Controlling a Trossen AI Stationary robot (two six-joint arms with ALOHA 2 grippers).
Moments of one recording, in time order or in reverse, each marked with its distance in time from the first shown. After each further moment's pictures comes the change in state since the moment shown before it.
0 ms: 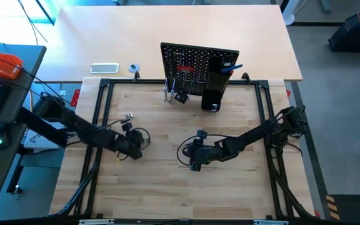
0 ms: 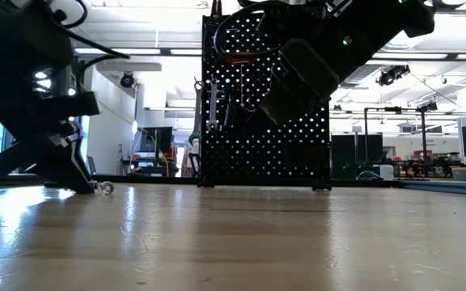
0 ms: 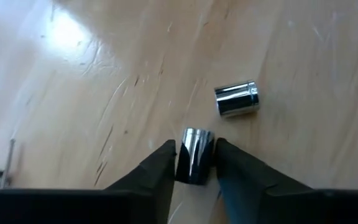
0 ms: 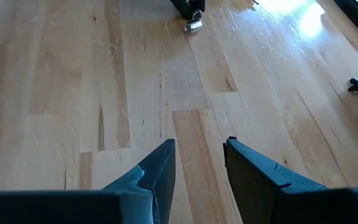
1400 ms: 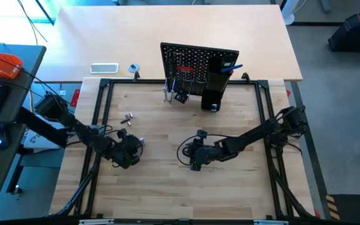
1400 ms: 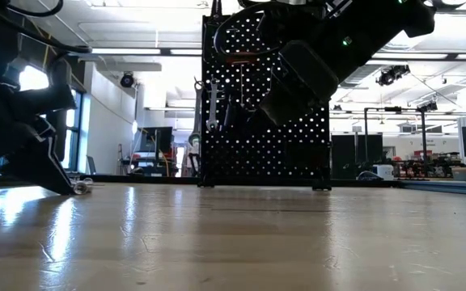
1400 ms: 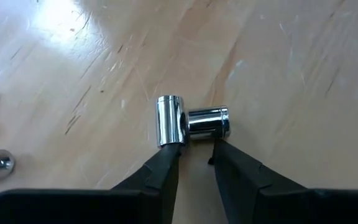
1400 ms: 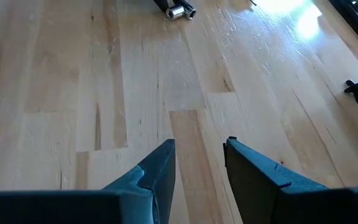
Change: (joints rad) left arm -0.207 0.003 0.001 -0.073 -0.107 -0.357; right arm 0.000 0.000 0.000 -0.001 0.009 -0.011
